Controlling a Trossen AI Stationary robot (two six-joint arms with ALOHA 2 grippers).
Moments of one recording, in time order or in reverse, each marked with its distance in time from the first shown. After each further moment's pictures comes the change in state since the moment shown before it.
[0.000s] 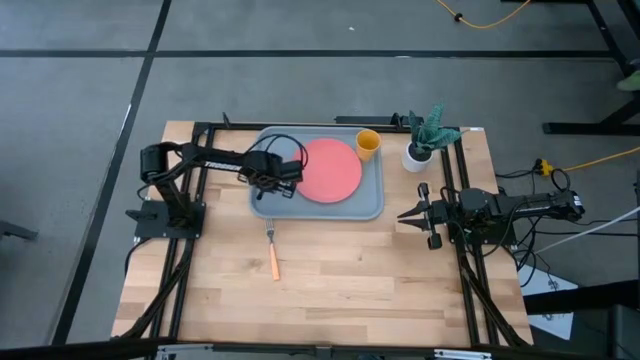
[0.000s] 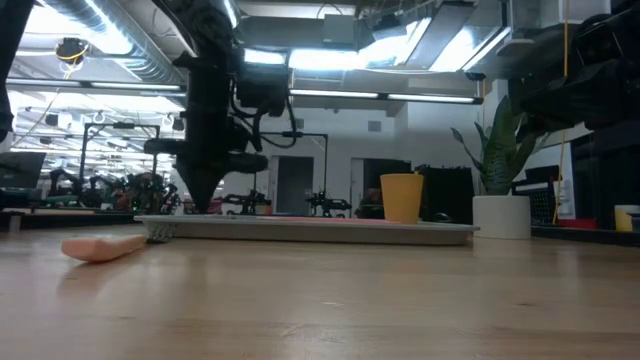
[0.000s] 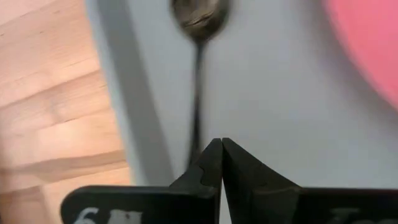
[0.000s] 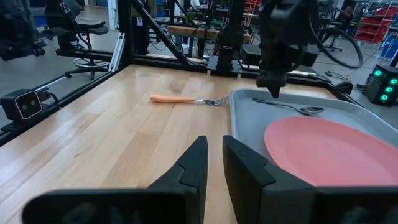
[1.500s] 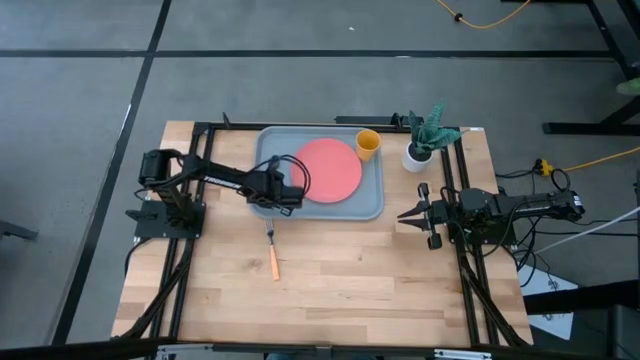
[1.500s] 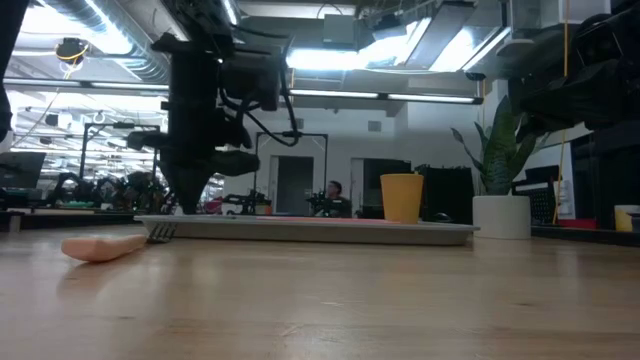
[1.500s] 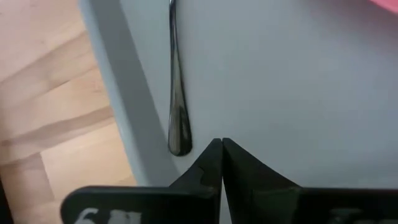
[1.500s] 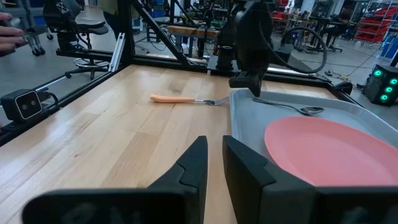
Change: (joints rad) left arm -0.191 0.007 -0.020 -0.055 -0.063 -0.122; right arm 0.000 0.000 0.000 0.000 0.000 0.000
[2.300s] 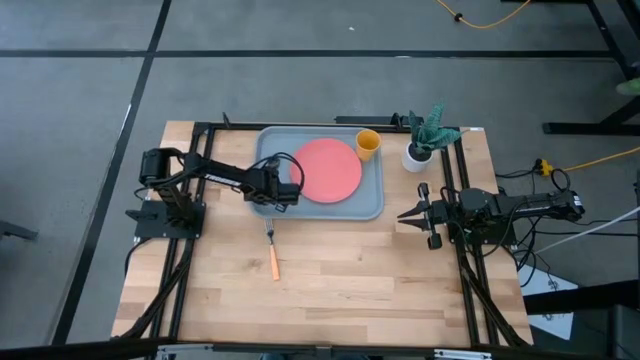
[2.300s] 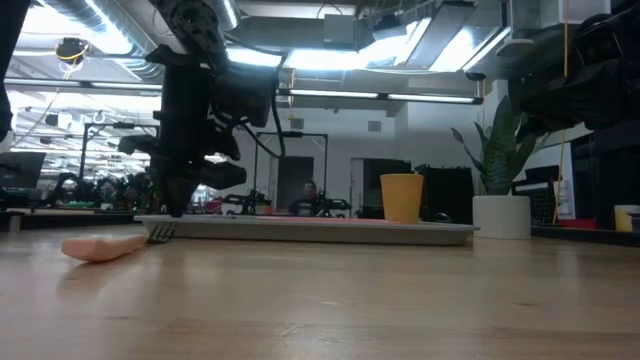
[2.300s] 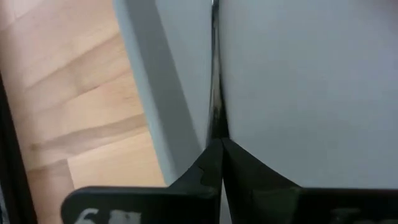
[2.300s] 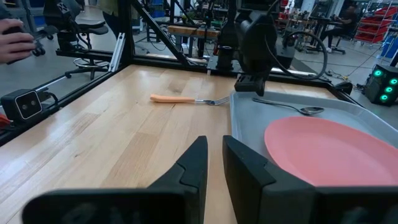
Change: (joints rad) left arm 0.050 0.000 -0.055 -0.016 -0.046 0.016; right arm 0.000 0.000 0.000 0.000 0.000 0.000
